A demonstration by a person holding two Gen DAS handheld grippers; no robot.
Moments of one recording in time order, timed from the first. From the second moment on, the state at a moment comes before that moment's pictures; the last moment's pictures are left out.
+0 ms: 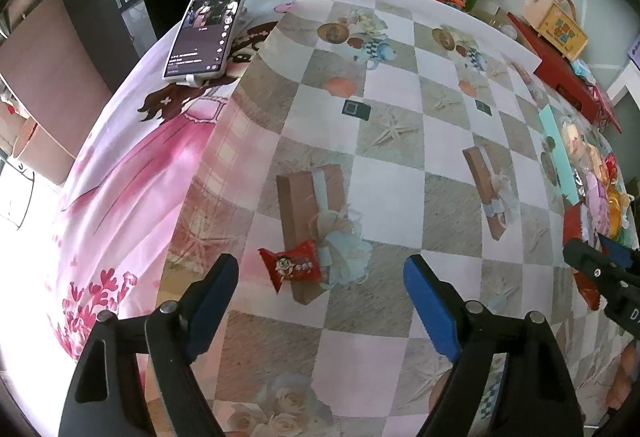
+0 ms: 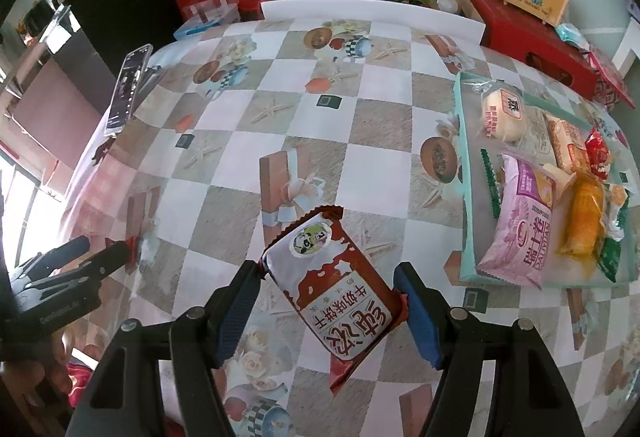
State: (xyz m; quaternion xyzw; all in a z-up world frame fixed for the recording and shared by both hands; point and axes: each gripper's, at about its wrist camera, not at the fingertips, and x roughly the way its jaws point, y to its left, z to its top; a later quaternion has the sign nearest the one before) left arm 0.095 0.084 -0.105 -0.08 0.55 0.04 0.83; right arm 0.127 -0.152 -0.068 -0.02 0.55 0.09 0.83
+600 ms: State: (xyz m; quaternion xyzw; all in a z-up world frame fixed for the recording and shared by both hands) left arm 0.101 0.083 -0.135 -0.07 0.58 0.03 0.81; right arm 0.130 -0.149 -0.075 -0.03 0.56 0.09 0.82
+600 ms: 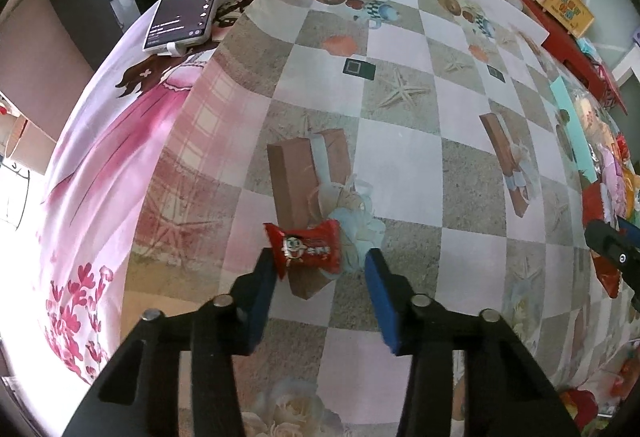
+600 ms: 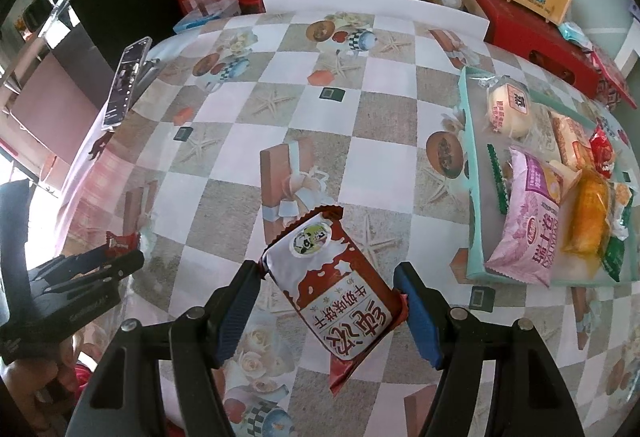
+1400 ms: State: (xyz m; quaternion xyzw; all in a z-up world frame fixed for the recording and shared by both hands) left arm 0.108 0.077 -0.135 -0.07 0.57 0.01 0.82; right arm 0.134 -0.149 -0.084 -0.03 0.56 0.09 0.82
